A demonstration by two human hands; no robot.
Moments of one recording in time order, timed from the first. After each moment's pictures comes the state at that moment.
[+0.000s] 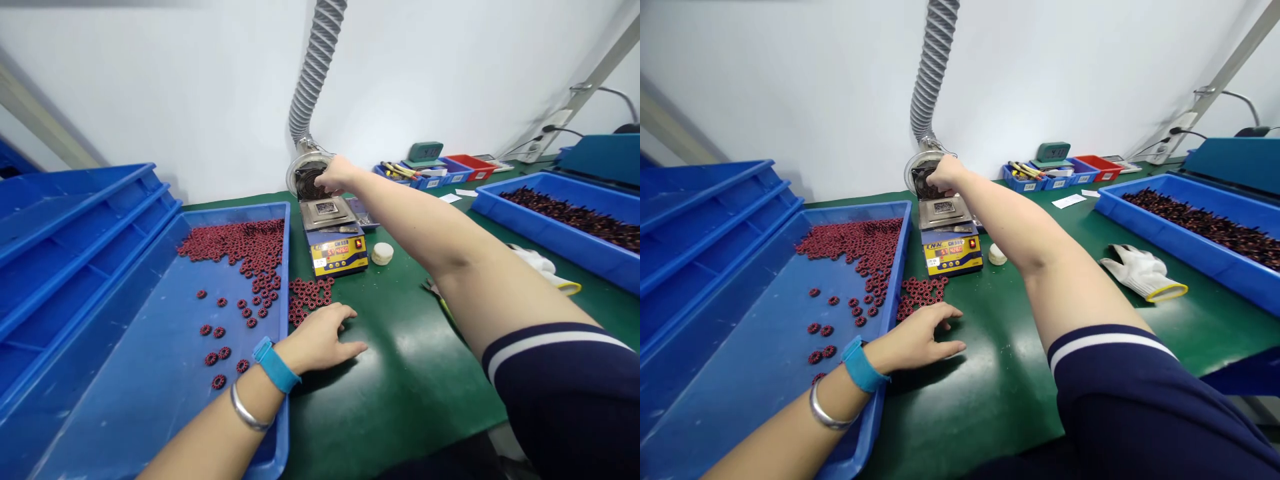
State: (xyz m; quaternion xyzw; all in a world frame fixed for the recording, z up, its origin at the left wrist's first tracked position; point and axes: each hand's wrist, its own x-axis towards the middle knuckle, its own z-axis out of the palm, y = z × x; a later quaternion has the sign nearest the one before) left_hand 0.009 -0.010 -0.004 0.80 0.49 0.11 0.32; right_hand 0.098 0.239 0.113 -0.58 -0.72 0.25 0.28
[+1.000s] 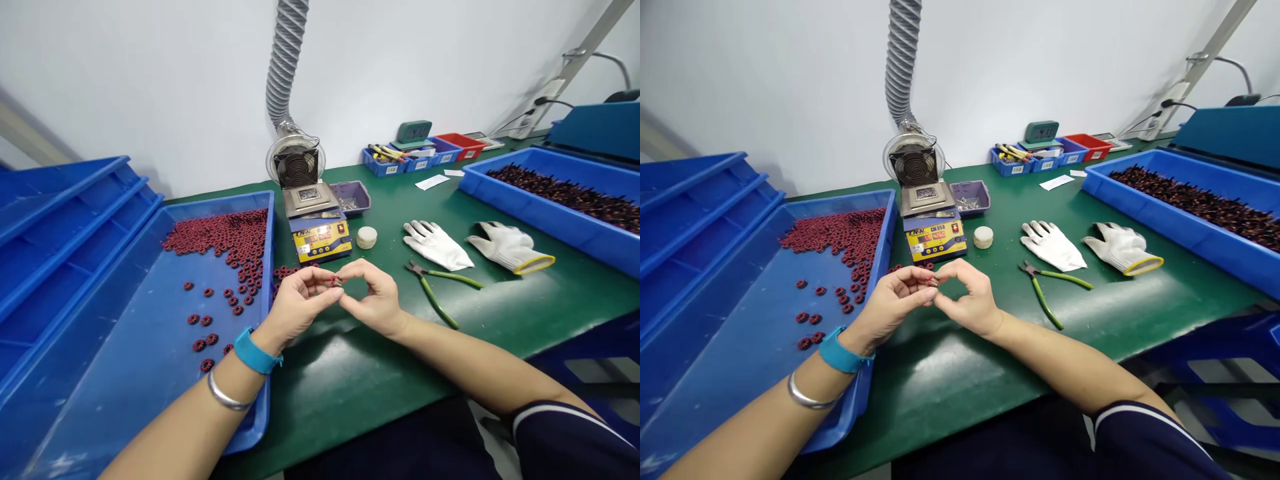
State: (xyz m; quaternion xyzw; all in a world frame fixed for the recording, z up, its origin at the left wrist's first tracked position) left_hand 0.026 -0.013 0.008 0.48 0.44 0.47 0.60; right_hand 0.180 0.003 -0.026 -0.32 -0.72 0.22 0.57
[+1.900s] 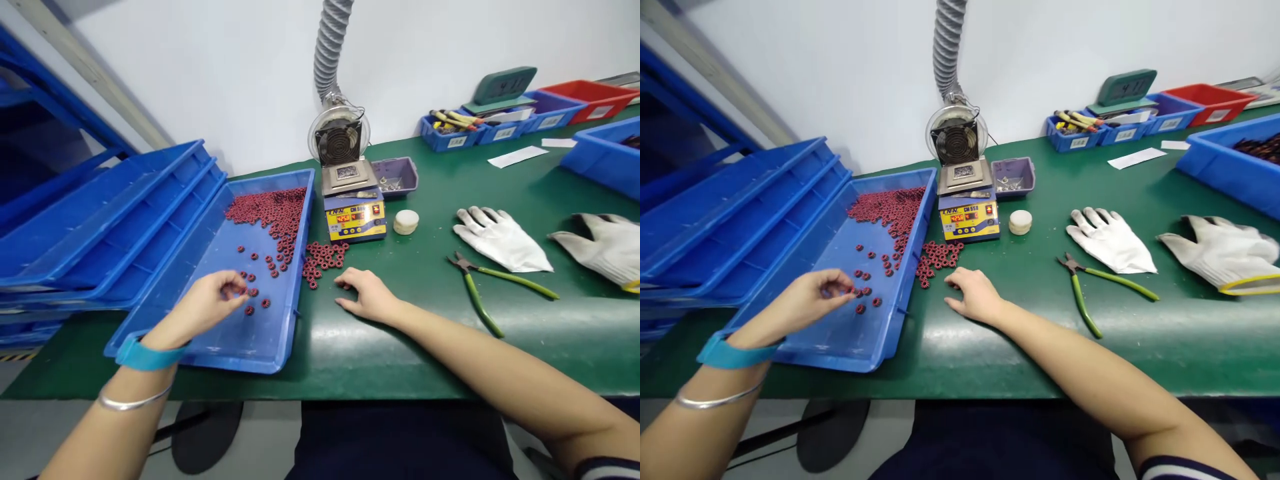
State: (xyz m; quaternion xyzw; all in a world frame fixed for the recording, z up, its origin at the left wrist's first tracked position) left_hand -0.125 -0.084 0.035 0.60 0.77 0.16 0.18; right_hand 0.166 0.017 -0.075 -0.31 -0.87 0.31 0.25
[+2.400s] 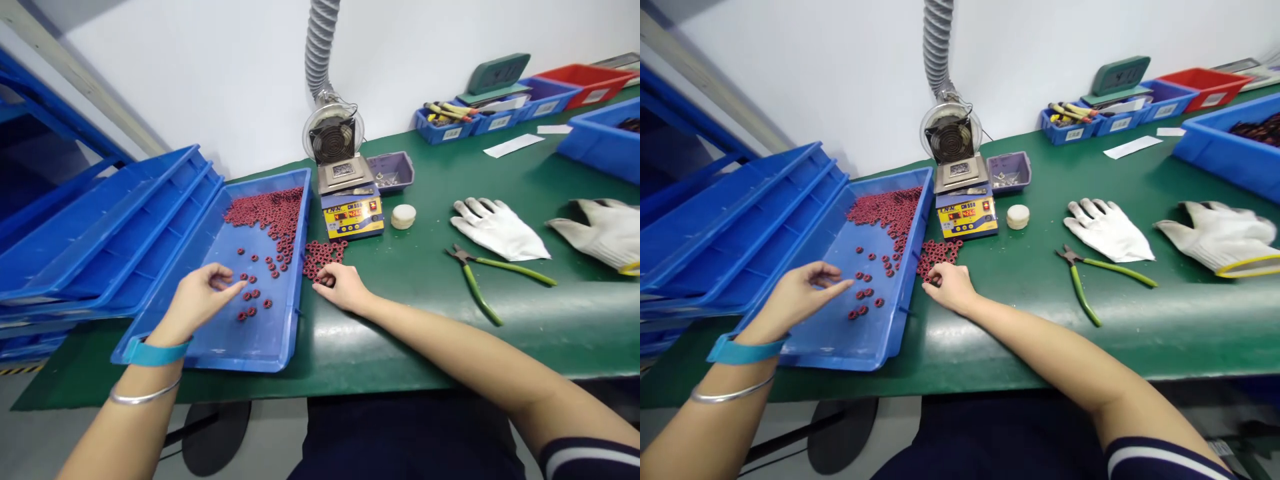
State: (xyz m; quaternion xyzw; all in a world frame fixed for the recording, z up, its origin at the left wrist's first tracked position) left_hand -0.122 -0.079 0.042 0.54 0.82 0.20 0.09; right_hand 0.113 0.008 -0.068 -0.41 -0.75 0.43 0.30
